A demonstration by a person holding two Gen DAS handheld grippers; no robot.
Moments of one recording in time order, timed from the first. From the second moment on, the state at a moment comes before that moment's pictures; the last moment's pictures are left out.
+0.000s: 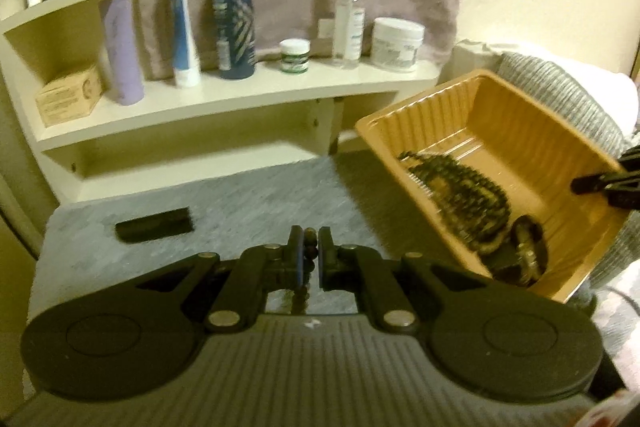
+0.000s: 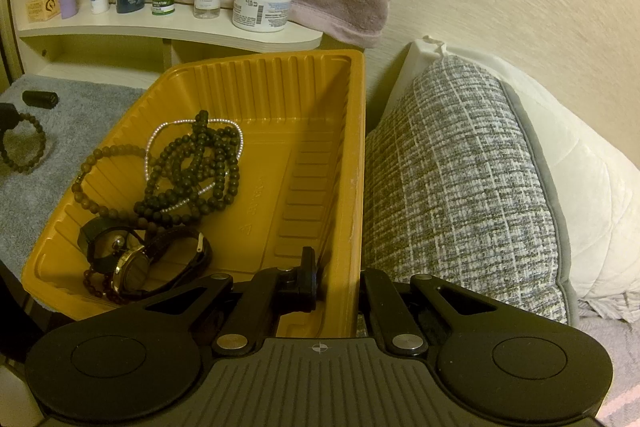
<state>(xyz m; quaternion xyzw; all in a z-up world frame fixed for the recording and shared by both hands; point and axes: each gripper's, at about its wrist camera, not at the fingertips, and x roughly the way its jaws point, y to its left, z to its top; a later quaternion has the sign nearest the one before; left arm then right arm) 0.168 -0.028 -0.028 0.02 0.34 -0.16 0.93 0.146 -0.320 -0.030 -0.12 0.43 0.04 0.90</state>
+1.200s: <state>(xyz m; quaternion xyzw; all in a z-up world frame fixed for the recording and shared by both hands) 0.176 -0.150 -0.001 0.03 0.32 -0.30 0.90 0.146 -0.323 -0.031 -0.10 0.43 0.04 0.90</state>
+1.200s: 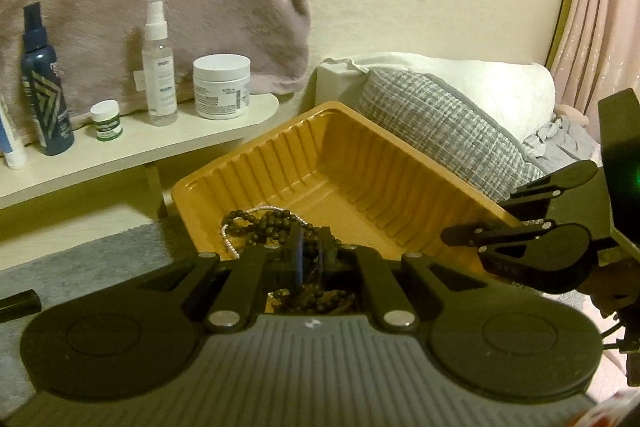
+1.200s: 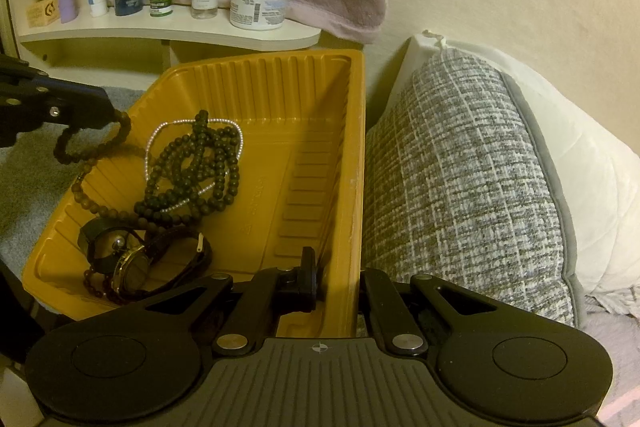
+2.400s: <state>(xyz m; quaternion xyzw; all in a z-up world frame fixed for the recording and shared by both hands) 0.216 0.053 -0.081 0.00 0.33 0.03 0.94 0.146 -0.322 -0.033 -0.11 0.43 0.03 0.90</state>
